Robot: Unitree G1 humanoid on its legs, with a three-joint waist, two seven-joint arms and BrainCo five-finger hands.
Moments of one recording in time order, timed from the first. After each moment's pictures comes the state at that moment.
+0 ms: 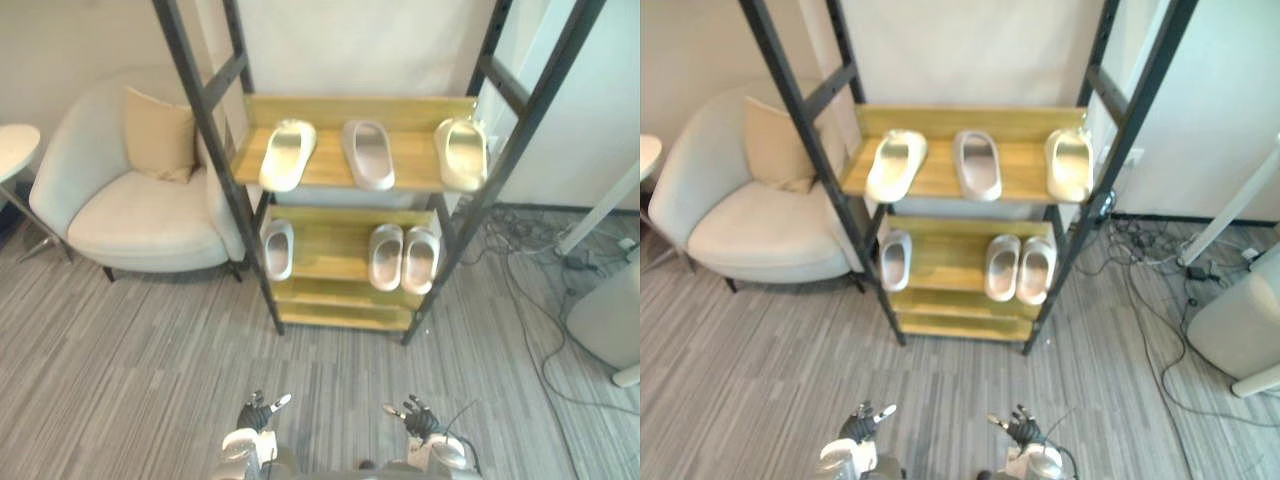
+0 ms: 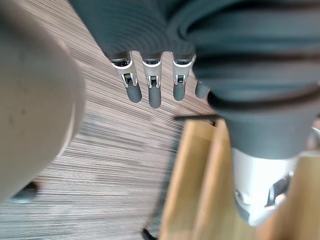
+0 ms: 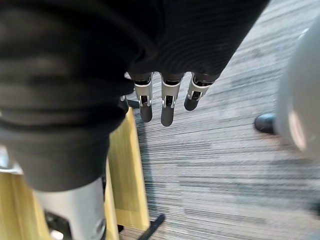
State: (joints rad) left arm 0.02 -0.06 0.21 0.95 0.02 -0.08 0.04; right arm 0.03 0.01 -0.14 0.96 0.09 -0.07 0.02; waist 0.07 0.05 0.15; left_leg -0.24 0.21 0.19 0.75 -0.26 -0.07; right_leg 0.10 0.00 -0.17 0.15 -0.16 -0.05
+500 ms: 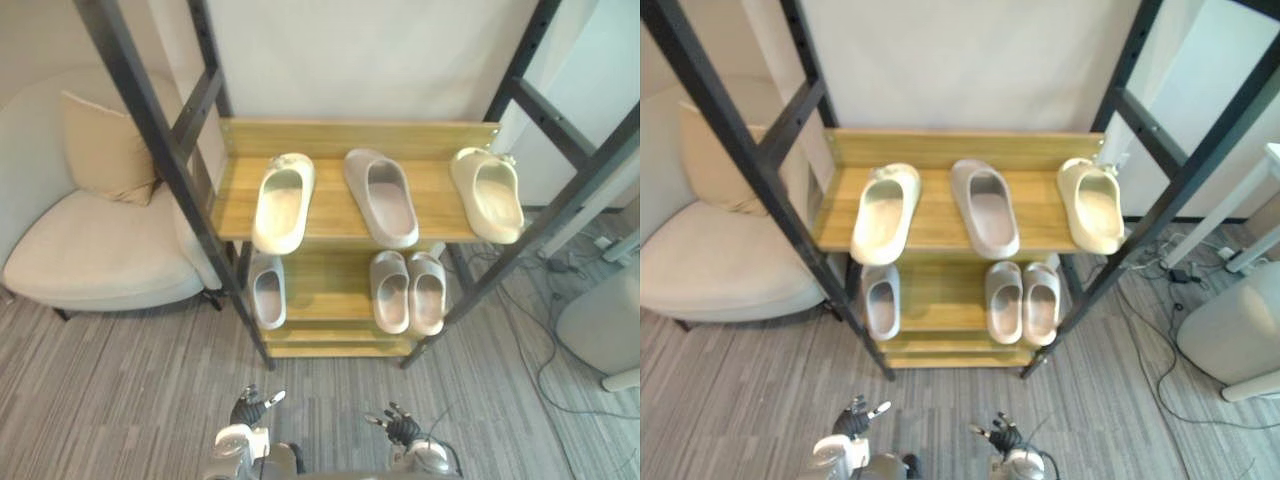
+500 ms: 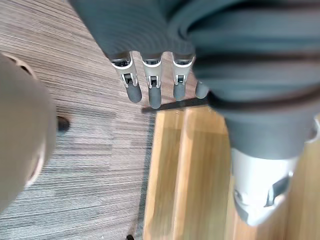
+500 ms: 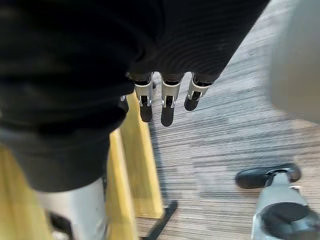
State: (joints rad) left arm 0.01 -0.01 0.16 1.00 0.02 -0.08 0.04; right arm 0.04 0.04 -0.07 1.00 0.07 -0.07 0.03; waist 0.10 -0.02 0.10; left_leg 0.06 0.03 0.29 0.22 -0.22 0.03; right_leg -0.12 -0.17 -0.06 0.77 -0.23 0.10
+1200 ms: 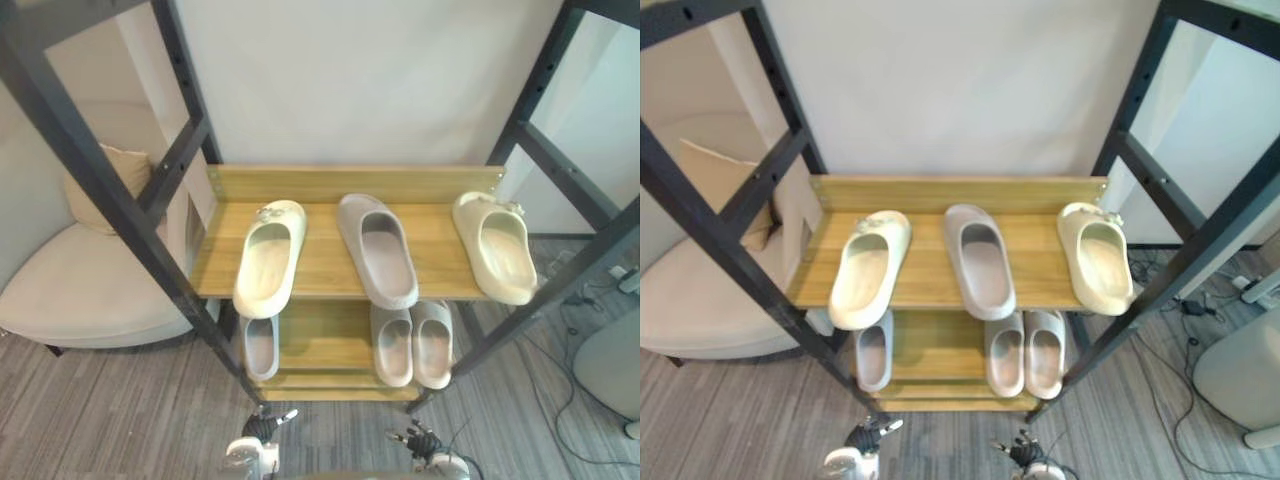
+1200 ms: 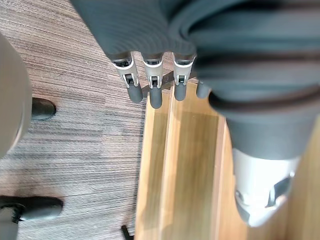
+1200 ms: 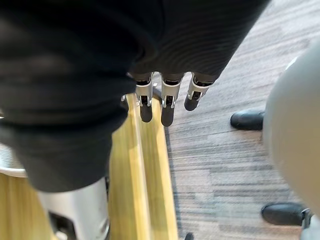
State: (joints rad) left arm -0.01 0.00 0.11 1.11 0.04 -0.08 0.04; right arm 0.05 -0.04 -0.12 1.09 0.04 -0.07 0.02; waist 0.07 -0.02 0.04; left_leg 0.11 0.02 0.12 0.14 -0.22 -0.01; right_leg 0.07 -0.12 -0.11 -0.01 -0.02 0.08
